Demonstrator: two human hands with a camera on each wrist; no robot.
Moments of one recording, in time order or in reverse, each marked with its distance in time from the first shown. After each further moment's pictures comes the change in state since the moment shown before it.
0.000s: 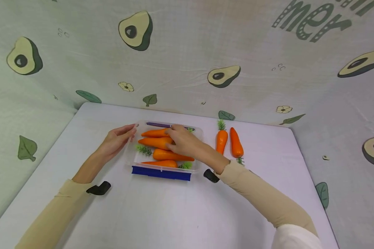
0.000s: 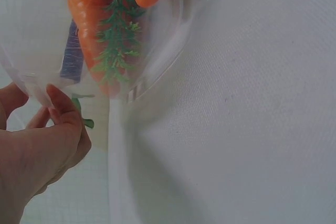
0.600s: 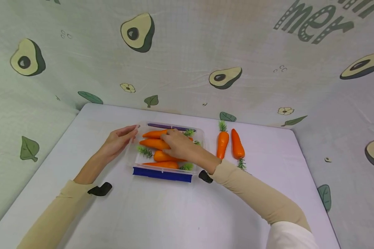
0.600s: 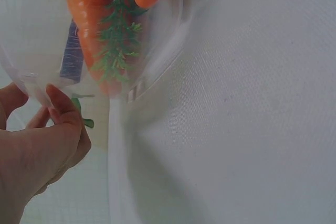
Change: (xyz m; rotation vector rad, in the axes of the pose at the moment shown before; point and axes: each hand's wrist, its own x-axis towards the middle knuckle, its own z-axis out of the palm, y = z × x) left_hand 0.000 0.000 0.000 0.000 0.008 -0.009; right_hand 0.016 -0.004 0.018 -0.034 -0.023 -0.069
